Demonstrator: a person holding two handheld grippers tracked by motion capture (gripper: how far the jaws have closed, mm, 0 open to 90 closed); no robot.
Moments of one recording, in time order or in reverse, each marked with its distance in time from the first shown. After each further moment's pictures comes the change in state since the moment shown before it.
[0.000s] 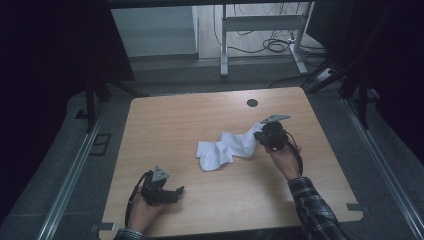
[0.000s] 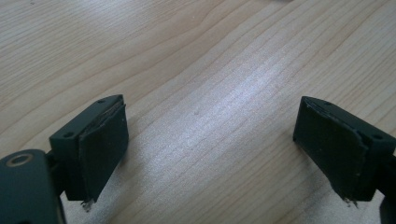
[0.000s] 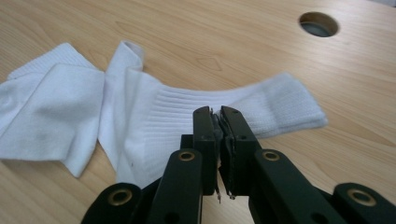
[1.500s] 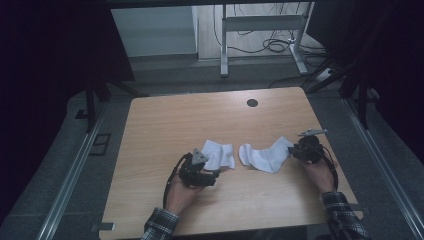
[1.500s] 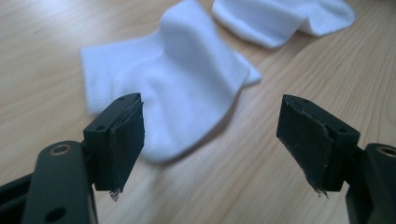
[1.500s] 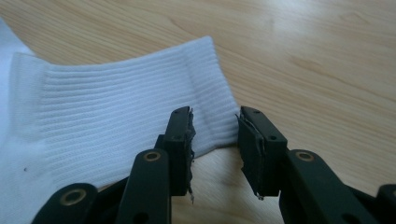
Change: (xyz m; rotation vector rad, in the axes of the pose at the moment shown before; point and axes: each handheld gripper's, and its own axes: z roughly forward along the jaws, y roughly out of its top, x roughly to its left) left arm -0.071 0.101 0.042 -0.077 -0.100 0.090; right arm -0.088 -0.092 -0.025 0.099 -0.135 0.105
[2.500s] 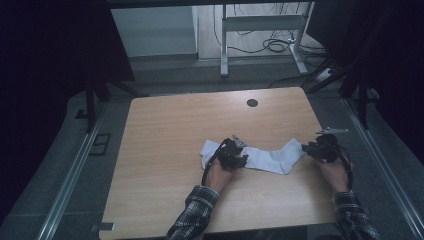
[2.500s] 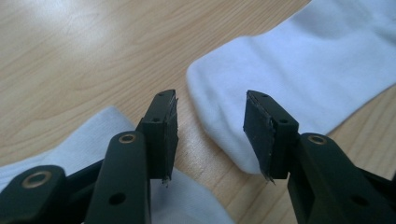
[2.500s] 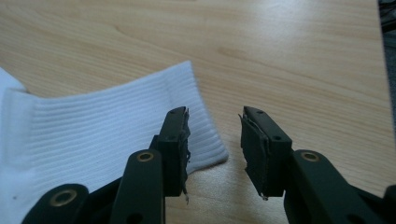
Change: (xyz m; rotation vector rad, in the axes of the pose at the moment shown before) left arm -0.035 0.065 0.100 0.086 0.026 0.052; right arm -0.043 -0.013 -0.016 -0.045 -0.006 0.087
